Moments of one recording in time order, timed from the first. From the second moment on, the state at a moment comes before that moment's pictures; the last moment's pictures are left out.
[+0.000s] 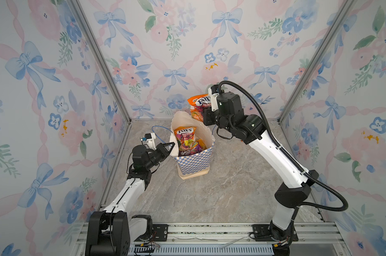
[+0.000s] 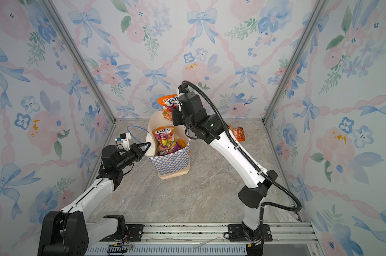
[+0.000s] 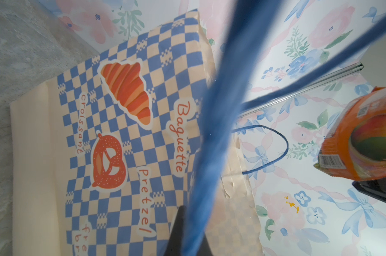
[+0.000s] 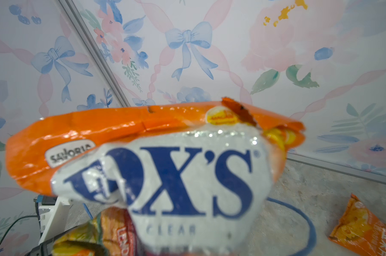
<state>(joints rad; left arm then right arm) -0.04 1.15 0.56 0.46 0.66 -1.02 0.81 1.90 2.33 -0.83 0.29 0.28</state>
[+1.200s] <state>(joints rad) -0.04 1.16 0.56 0.48 0.64 -1.03 0.93 2.13 2.36 -1.22 0.19 0.44</state>
